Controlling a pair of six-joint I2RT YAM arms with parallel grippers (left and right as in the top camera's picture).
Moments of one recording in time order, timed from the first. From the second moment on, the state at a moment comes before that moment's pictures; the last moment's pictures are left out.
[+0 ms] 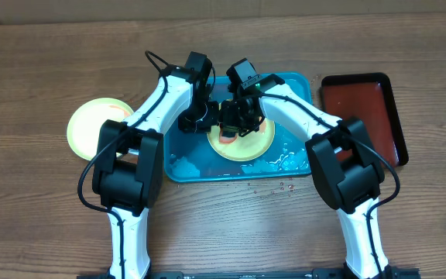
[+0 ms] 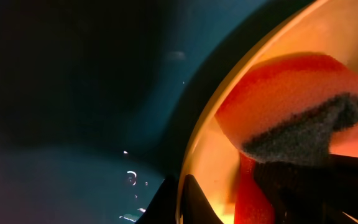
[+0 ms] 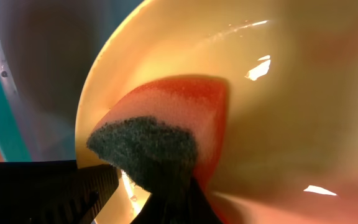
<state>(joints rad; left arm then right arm) -0.31 2.18 1.64 -0.98 0.19 -0.34 0.52 2.27 1.70 -0.75 -0.38 0.59</state>
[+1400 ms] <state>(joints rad) -0.28 2.19 1.65 -0.97 0.28 -0.34 0.37 2.23 1.67 -0.95 -0.30 0.52</state>
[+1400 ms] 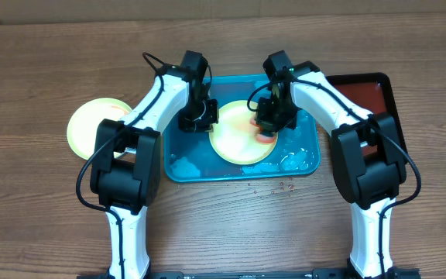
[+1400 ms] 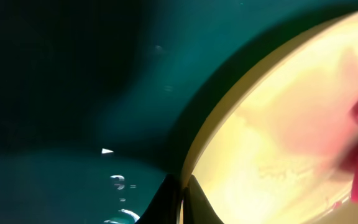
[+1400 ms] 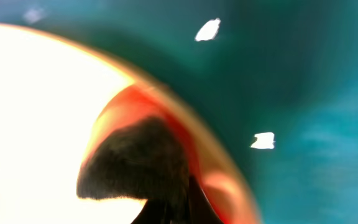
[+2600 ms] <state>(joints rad) -0.23 2.08 1.66 -0.98 0.13 -0.23 0.19 1.61 1.61 -1.03 -0.36 0.52</state>
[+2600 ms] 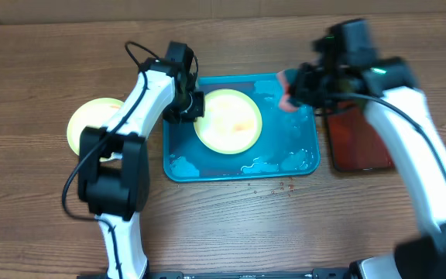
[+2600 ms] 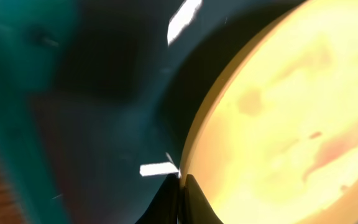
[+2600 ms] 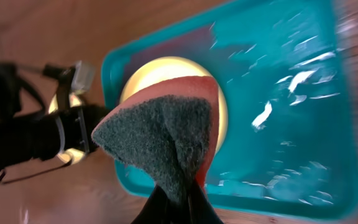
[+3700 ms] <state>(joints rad) -0.74 1.81 1.67 -1.02 -1.10 -0.40 -0.10 1.52 1.61 -1.13 -0.21 0.47</state>
